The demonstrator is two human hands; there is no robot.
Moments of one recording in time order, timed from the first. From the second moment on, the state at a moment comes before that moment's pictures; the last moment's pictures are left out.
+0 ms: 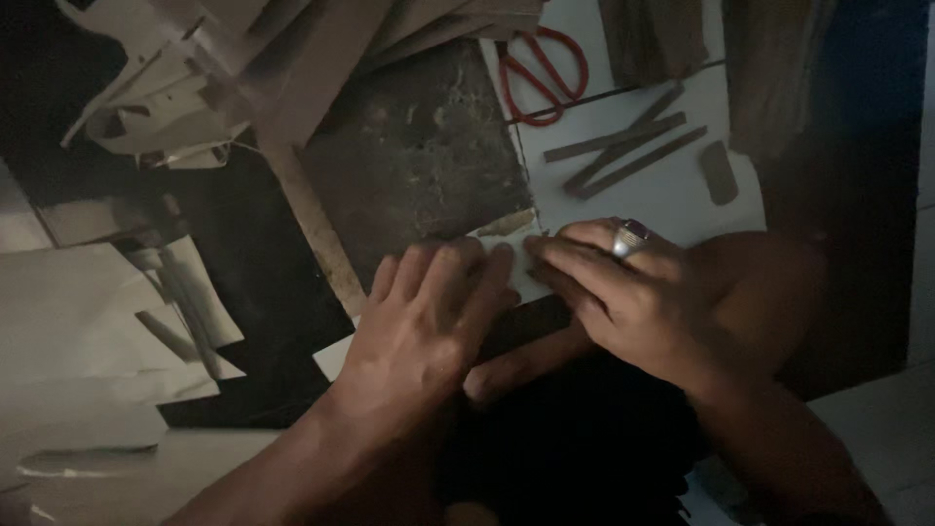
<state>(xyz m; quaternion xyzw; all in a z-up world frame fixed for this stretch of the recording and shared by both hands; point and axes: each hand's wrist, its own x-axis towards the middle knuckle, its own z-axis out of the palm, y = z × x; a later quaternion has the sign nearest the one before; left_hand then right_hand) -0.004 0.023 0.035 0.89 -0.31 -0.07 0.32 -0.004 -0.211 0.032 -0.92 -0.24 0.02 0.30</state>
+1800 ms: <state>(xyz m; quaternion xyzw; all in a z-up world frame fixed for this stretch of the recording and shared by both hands) -0.001 0.000 0.004 0.88 -0.34 -0.04 0.32 0.000 -0.224 -0.042 -0.76 0.14 0.19 0.61</state>
